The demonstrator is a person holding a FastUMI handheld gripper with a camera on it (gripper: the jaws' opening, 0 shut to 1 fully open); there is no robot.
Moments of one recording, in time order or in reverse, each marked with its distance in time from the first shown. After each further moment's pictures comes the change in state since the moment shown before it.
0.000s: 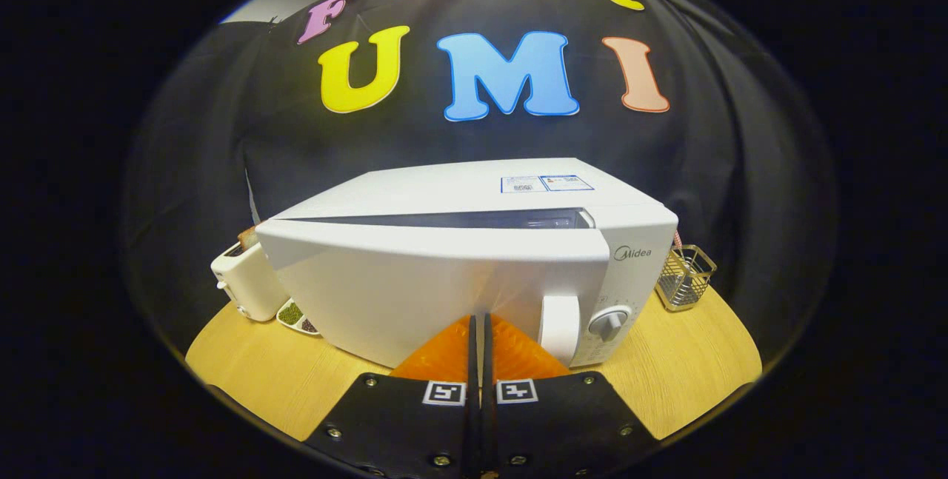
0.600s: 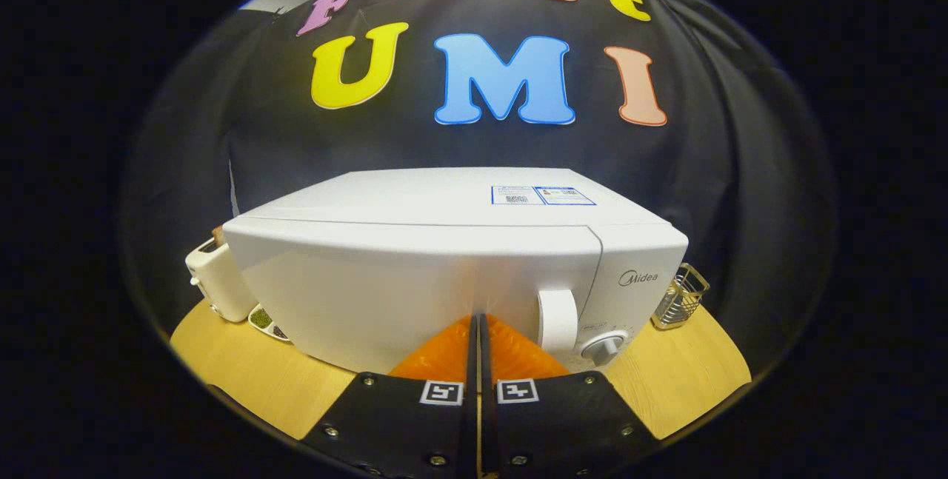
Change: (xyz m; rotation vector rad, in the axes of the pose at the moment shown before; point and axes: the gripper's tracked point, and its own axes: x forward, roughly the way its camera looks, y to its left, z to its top) arm 0.018 -0.005 0.003 -0.064 -0.022 -0.058
